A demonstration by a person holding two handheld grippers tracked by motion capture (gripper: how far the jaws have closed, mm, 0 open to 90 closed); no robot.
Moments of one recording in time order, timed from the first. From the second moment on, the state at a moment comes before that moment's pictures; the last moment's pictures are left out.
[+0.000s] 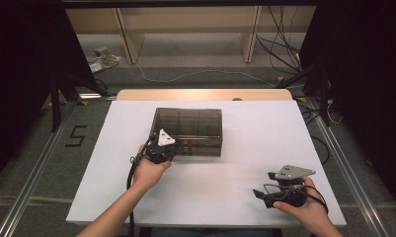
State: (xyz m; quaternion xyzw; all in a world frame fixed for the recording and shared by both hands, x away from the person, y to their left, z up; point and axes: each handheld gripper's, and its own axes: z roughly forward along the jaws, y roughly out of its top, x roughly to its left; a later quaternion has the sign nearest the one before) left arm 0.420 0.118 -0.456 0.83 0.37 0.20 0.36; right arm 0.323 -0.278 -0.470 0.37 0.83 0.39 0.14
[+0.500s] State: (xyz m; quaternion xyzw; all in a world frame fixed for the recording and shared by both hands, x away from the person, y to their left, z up) left arm 0.424 0.117 -0.457 0.83 0.37 0.21 0.35; right arm 0.323 -0.278 -0.470 0.37 0.84 0.38 0.14
